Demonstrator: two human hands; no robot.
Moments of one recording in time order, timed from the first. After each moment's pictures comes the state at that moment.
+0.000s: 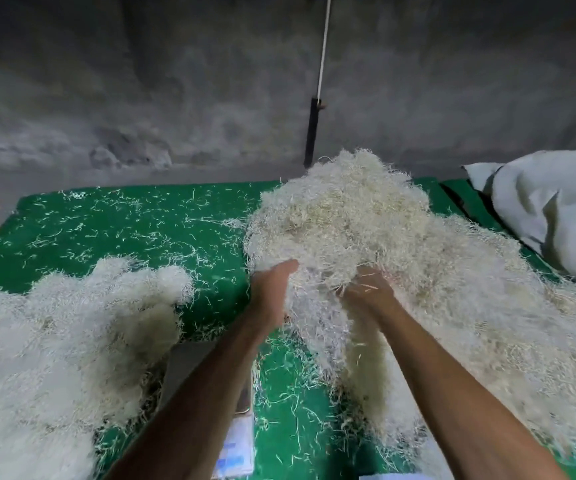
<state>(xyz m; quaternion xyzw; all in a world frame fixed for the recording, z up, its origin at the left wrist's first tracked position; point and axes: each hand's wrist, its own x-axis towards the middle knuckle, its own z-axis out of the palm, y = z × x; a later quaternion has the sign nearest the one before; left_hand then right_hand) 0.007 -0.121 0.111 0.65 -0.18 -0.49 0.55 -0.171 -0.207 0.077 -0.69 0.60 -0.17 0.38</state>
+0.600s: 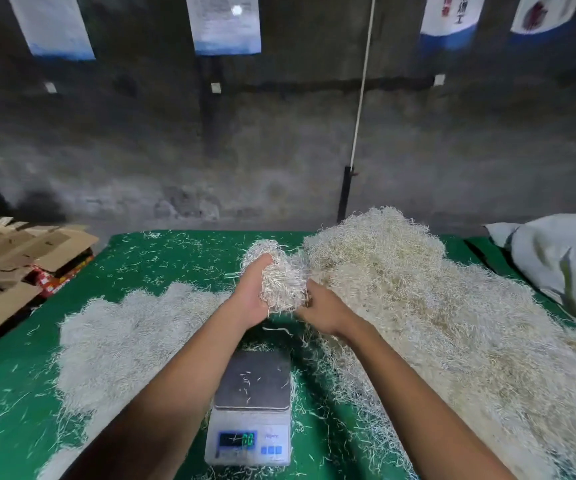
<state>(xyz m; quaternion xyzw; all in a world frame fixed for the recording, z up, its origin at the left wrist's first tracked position) 0.055 0.023 0.232 0.54 -0.13 -0.54 0.63 -0.075 -0.073 0.161 -0.86 0.36 -0.13 0.34</state>
